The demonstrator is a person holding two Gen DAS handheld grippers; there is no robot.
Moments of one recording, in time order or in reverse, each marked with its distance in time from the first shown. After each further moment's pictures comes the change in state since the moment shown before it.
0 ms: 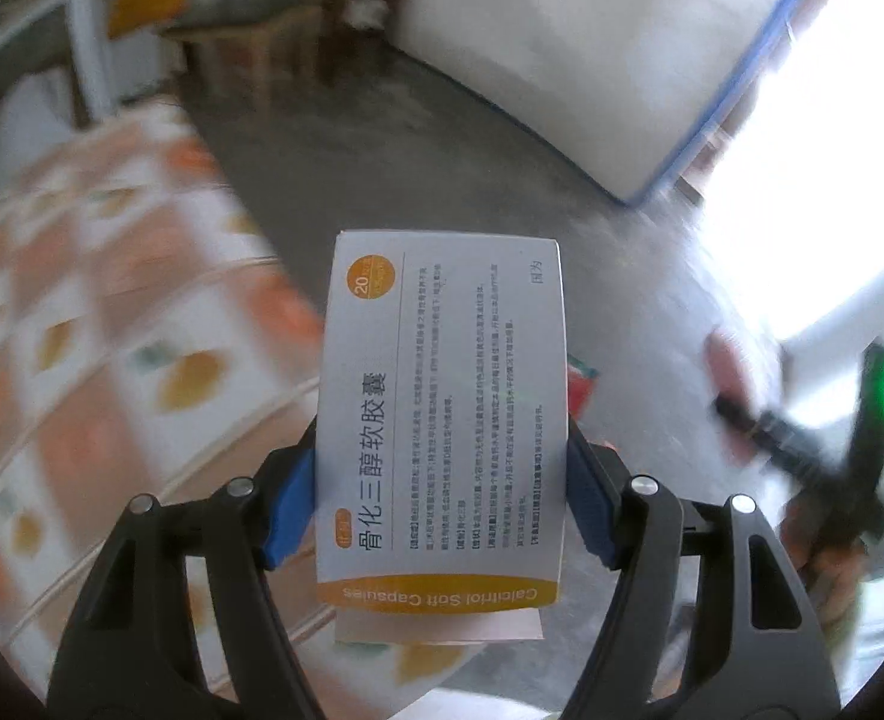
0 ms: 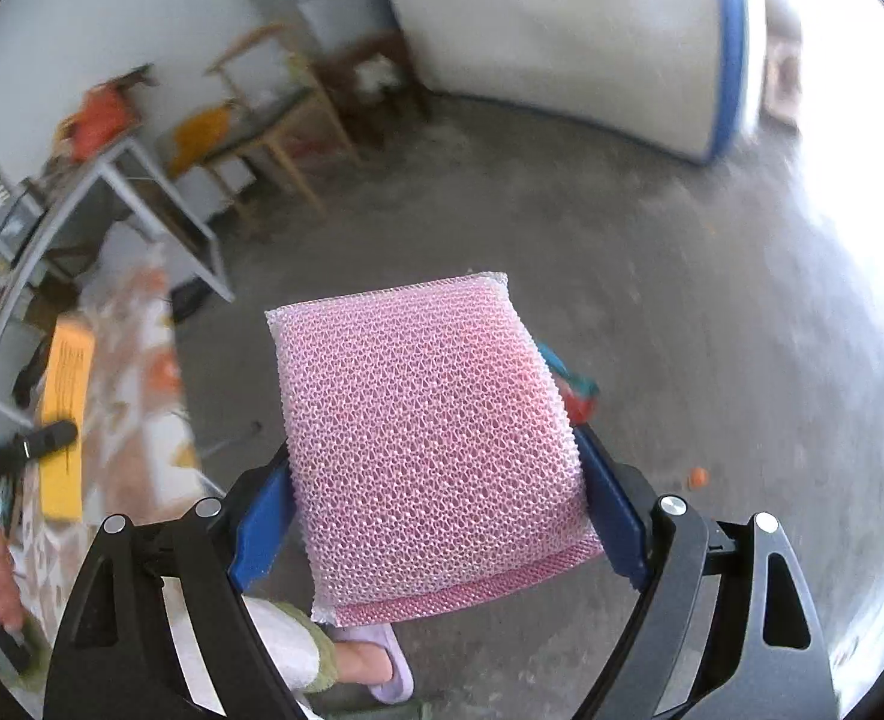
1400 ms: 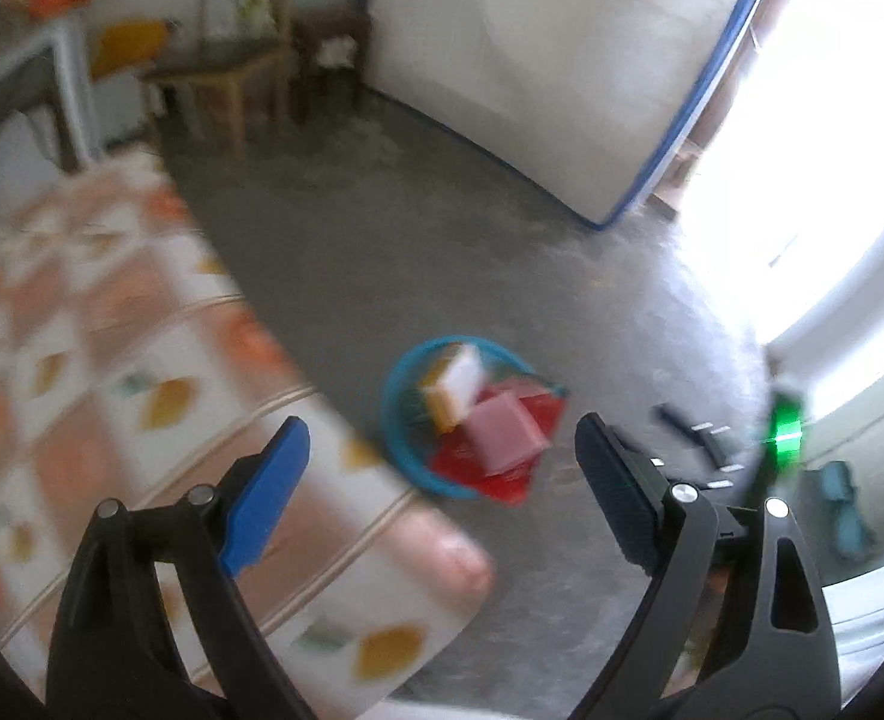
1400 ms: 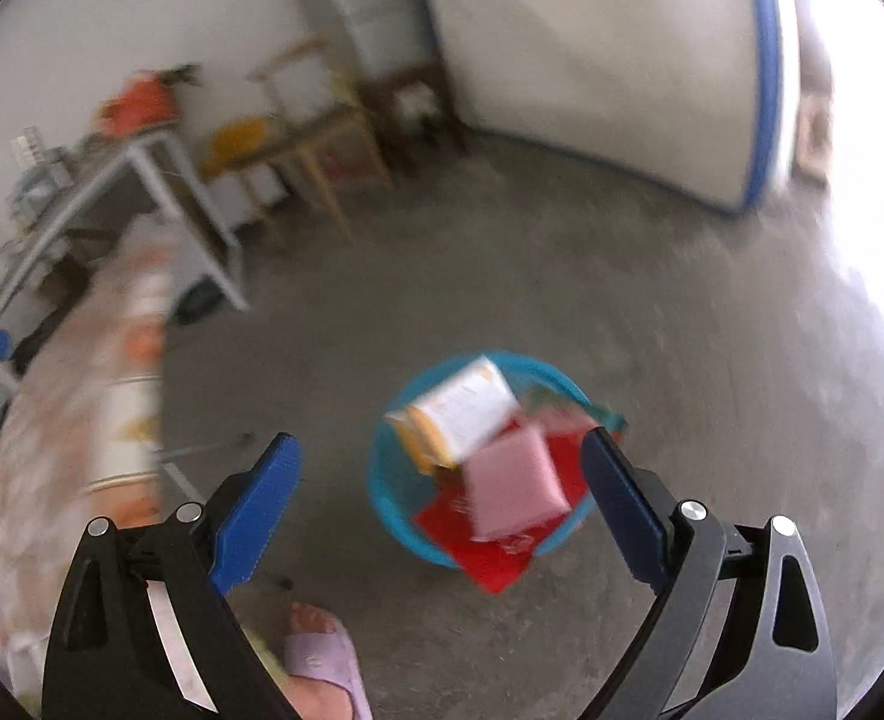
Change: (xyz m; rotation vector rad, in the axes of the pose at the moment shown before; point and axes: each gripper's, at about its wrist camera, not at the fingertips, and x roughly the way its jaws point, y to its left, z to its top) left arm -0.055 -0.016 -0.033 0.039 -0.170 0.046; right arm 0.033 0.015 -0.023 -0.167 -0.178 0.071
